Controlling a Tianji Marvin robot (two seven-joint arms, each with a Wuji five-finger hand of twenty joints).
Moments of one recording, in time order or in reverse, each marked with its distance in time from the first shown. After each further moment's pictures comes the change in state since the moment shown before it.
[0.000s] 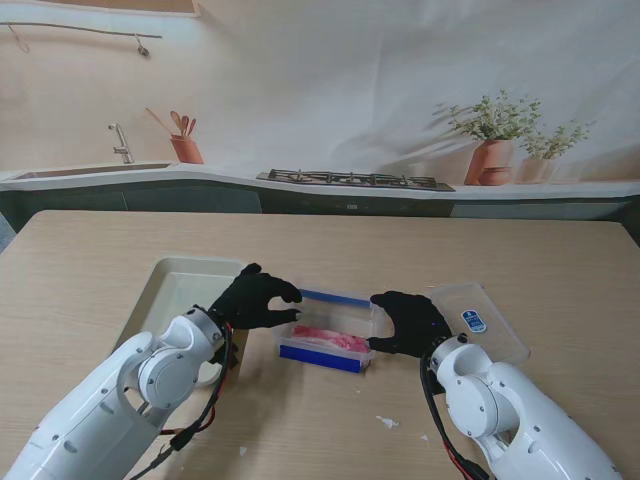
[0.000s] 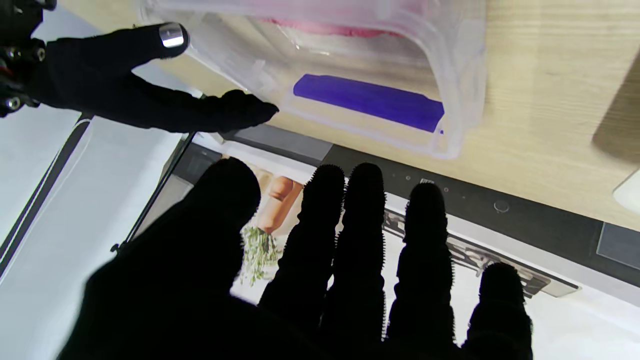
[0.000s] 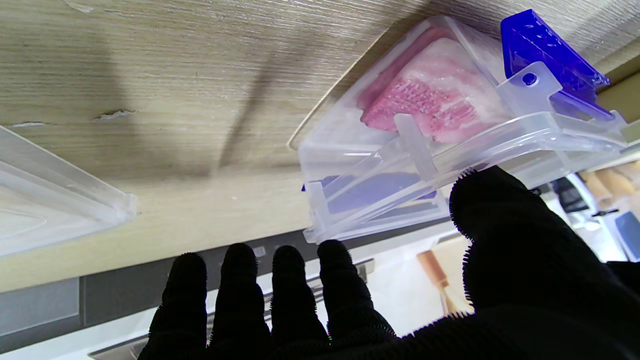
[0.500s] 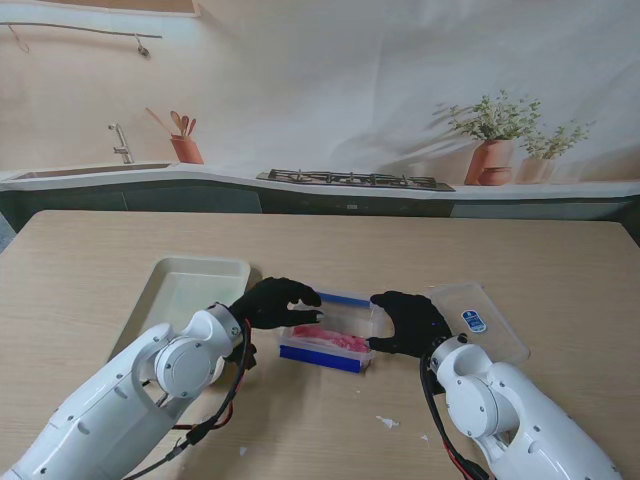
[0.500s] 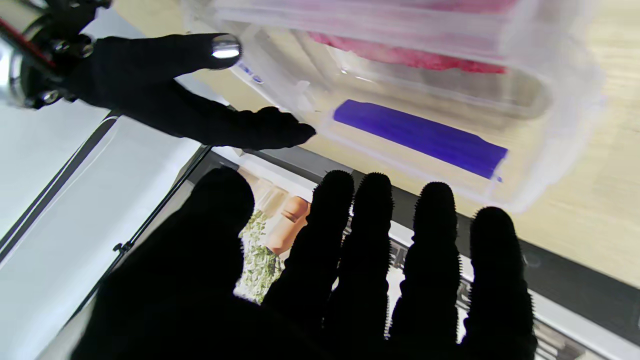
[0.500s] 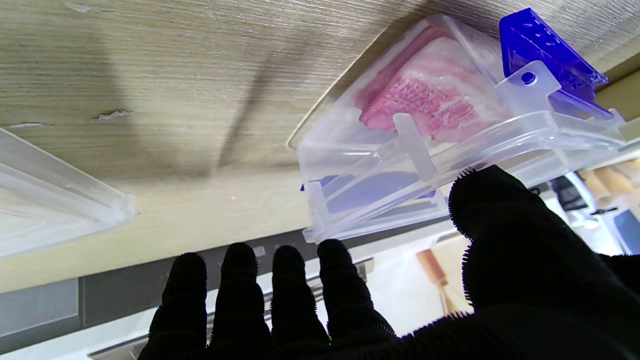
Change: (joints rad) left arm -0.091 -0.003 0.117 0.026 -0.172 0.060 -0.075; right arm 0.000 0.000 -0.001 0.002 0.004 -0.003 -0.004; left_hand 0.010 0.067 -0.108 0.000 -0.002 0.066 -0.057 -0.023 -0.046 0.060 -0.084 -0.110 0.017 0.063 -0.094 -0.081 0.132 0.043 0.811 0.136; right_hand 0.002 0.000 0.000 0.000 0.000 0.000 0.010 0.000 0.000 0.000 0.000 0.000 0.000 0.000 0.008 0.000 0.000 0.000 0.000 0.005
